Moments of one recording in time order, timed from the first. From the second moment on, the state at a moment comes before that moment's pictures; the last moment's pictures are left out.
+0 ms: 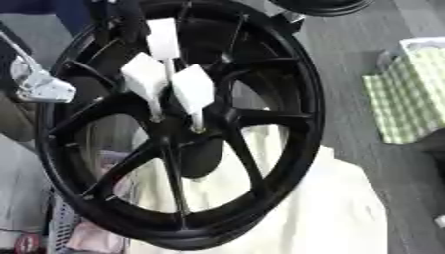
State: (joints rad) left arm -1.15 0.87 -0.55 -1.83 -0.05 0.05 -0.91; right arm -0.25 -0.66 -0.08 -1.98 0.18 0.31 -0.60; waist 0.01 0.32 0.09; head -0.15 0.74
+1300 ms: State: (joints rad) left arm -1.16 0.79 -0.60 -1.71 -0.16 0.00 -0.91; right arm -0.25 -0.65 -0.07 -1.98 0.18 0.31 -0.60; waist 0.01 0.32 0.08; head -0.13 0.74
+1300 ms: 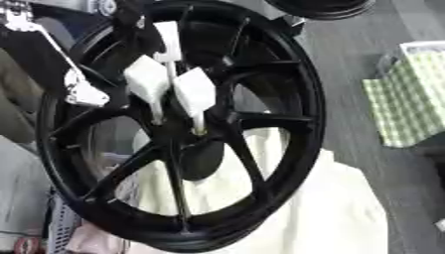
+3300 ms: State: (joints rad) left arm -1.16 0.75 -0.59 -1.62 -0.29 -0.06 -0.91; right arm -0.26 -0.64 -0.07 -1.98 0.16 0.29 -0.61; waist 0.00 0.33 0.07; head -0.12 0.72
